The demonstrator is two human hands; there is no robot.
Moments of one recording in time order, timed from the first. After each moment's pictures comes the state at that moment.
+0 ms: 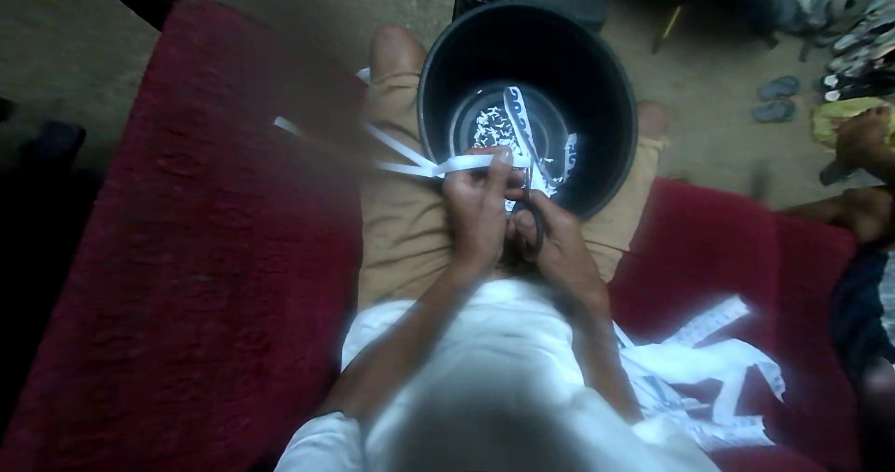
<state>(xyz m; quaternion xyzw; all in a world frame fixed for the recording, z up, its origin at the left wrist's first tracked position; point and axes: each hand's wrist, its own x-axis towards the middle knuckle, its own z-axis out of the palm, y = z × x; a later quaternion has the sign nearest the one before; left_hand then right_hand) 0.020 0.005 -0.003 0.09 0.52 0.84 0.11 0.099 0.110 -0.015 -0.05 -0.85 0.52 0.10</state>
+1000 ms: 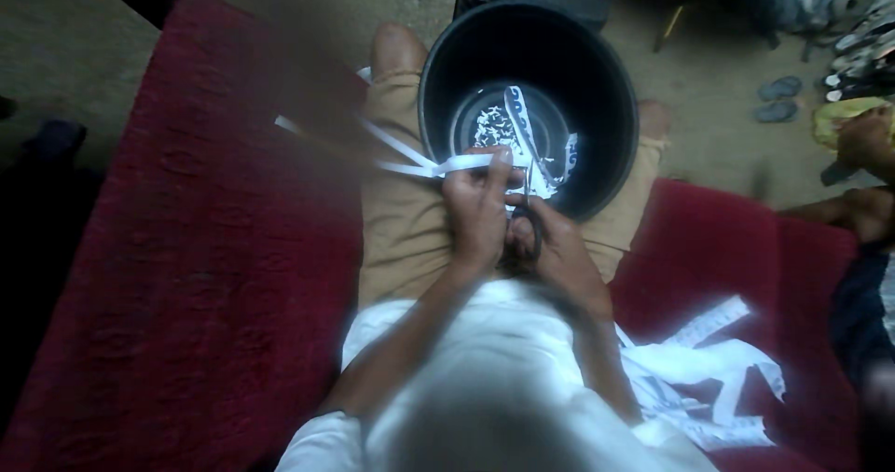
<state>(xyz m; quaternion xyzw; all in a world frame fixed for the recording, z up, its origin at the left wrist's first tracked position) 0.020 0.006 -0.003 0.08 0.52 0.84 0.11 0.105 0.106 -0.013 -0.06 -0.85 0.51 0.08</state>
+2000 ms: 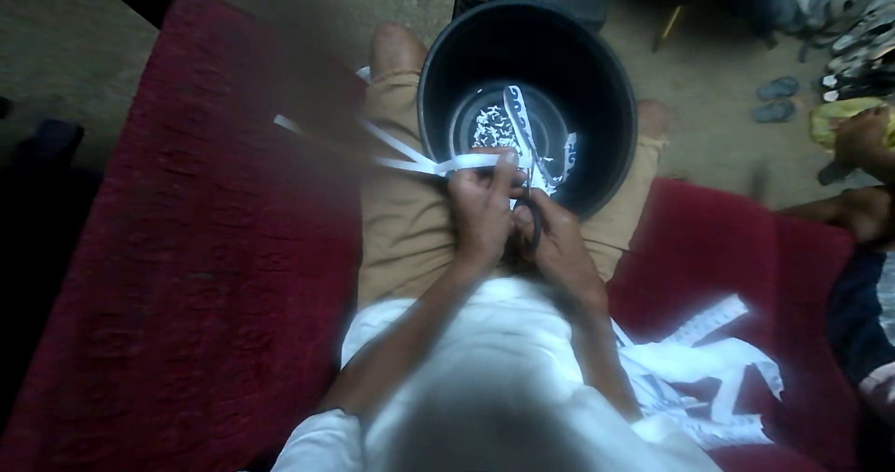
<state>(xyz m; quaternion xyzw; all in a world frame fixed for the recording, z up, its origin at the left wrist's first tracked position) 0.022 0.007 -0.007 0.10 0.54 0.83 0.11 0.099 0.108 -0.016 -0.07 -0.85 0.51 0.10</state>
